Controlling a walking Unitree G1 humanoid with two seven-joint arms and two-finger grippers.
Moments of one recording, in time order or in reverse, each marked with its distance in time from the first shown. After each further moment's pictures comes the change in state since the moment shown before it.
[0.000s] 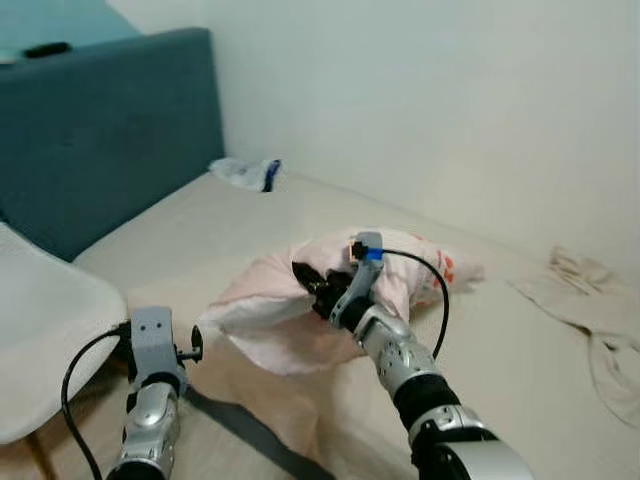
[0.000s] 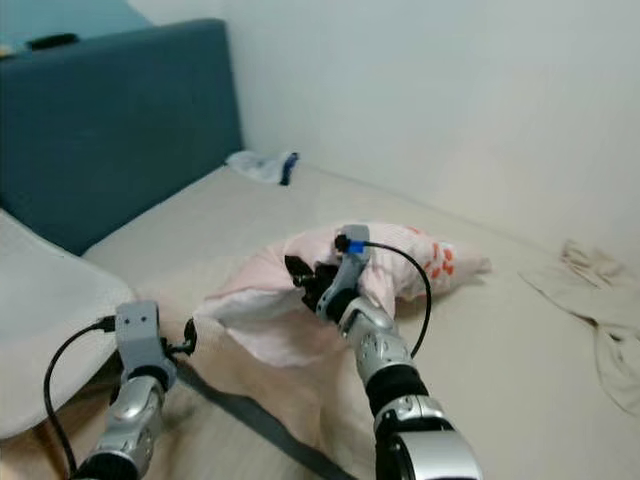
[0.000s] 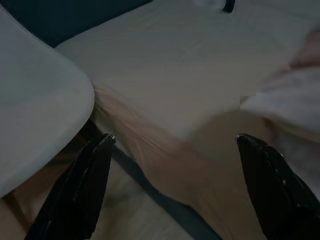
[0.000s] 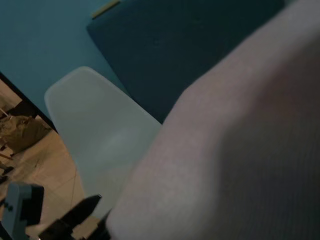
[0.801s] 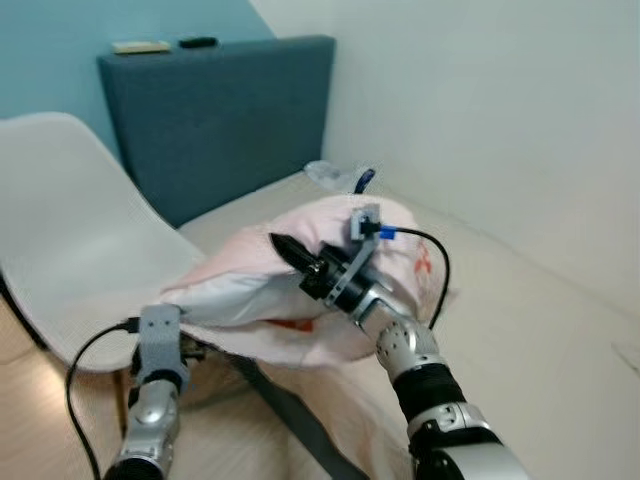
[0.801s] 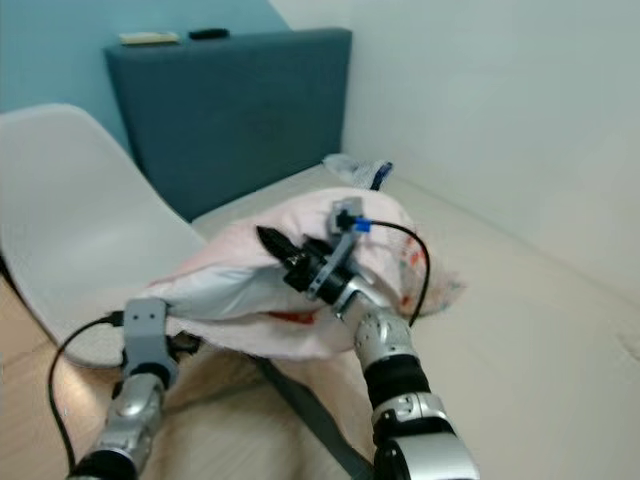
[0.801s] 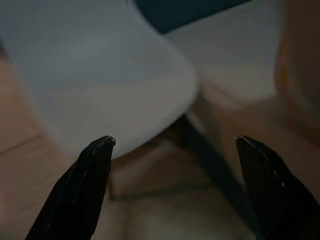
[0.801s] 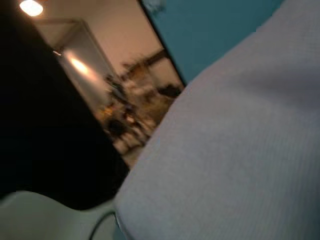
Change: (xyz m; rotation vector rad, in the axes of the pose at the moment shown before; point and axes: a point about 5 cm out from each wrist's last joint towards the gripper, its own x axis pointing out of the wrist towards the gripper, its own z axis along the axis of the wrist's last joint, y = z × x) left arm 0.002 0.003 0.003 0.080 -0.014 -0.001; right arm 0.006 0.040 0.040 0.069 -0.131 0.386
